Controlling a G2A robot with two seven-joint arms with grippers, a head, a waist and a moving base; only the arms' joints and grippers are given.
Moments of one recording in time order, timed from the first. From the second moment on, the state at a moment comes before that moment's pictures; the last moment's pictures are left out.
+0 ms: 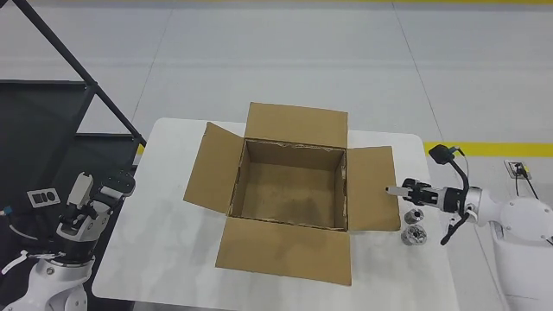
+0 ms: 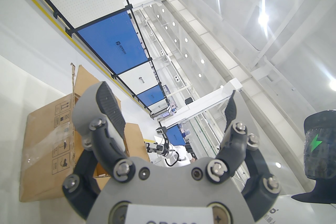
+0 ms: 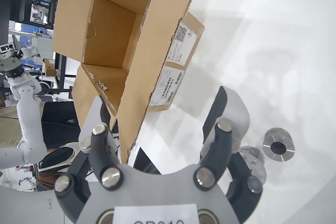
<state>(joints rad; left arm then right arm) 1.51 -1.24 -1.94 -1.93 -0.42 -0.38 -0.56 -0.92 -1.12 1.72 -1.36 -0.29 -0.39 1.33</state>
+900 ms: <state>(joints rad) 1.51 -1.24 -1.94 -1.93 -0.42 -0.38 -0.56 -0.85 -1.08 1.61 -1.29 -0.19 -0.38 1.31</state>
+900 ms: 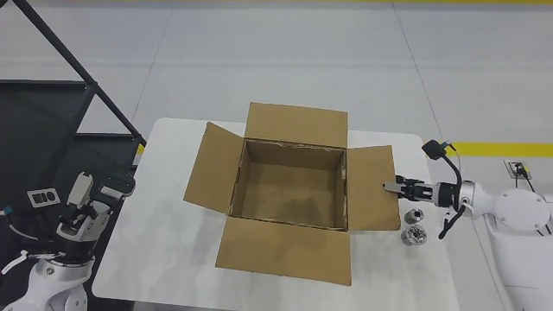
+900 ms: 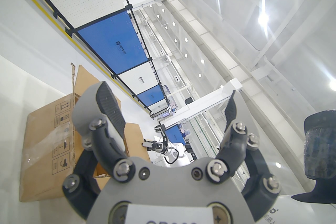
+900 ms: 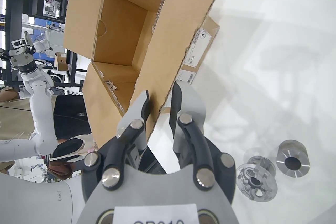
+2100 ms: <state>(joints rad) 1.51 -1.24 -1.94 -1.93 -0.42 -0.38 -0.56 -1.21 -0.99 1.85 -1.70 -0.42 -0.32 1.12</state>
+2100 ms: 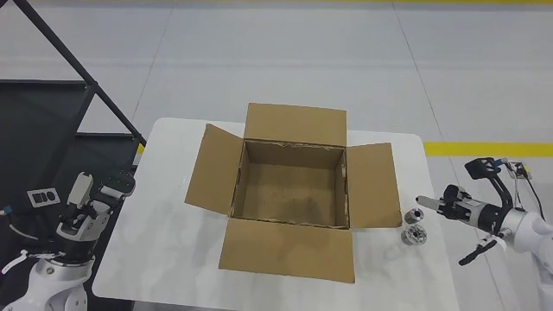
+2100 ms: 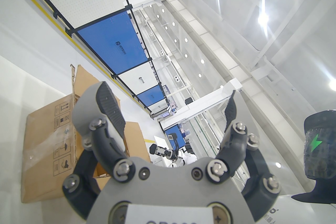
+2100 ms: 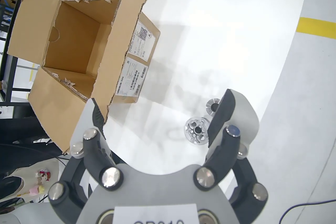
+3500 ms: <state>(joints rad) 1.51 -1.24 -1.94 -1.93 -0.42 -0.38 -0.56 -1.14 -0.96 1.57 -1.39 -0.78 -0.54 1.07</state>
